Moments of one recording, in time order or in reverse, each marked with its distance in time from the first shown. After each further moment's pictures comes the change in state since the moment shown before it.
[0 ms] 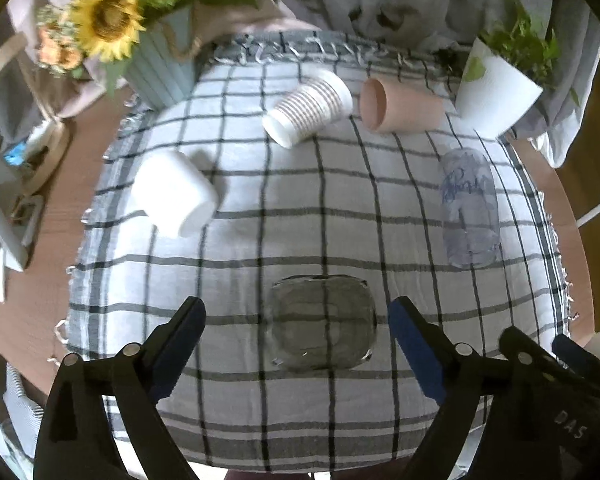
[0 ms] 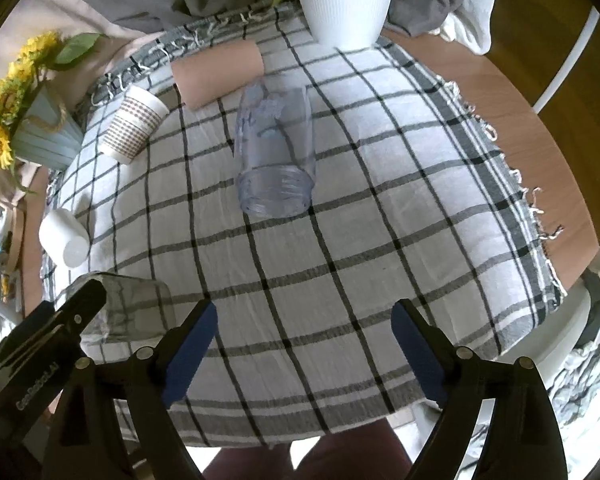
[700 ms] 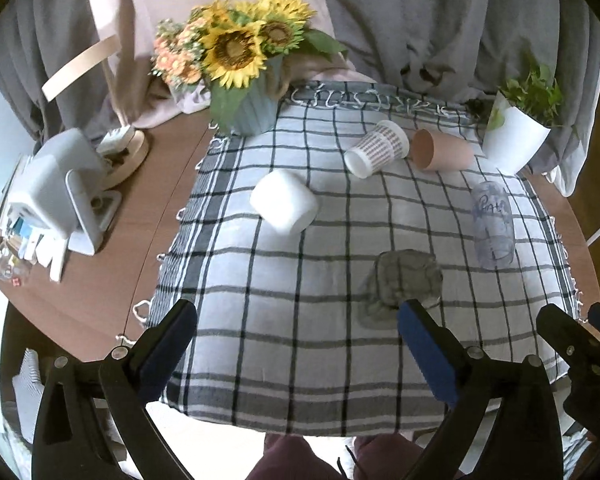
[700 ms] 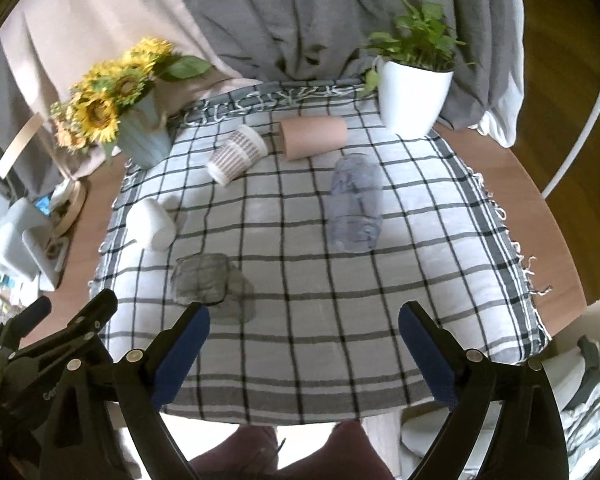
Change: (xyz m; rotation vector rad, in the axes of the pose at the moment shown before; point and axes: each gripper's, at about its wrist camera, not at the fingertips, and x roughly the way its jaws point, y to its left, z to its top) left arm -0.074 0.068 -0.046 -0.058 -0.144 0.103; right arm -0.087 0.055 -0.046 -0.205 -0.230 0.081
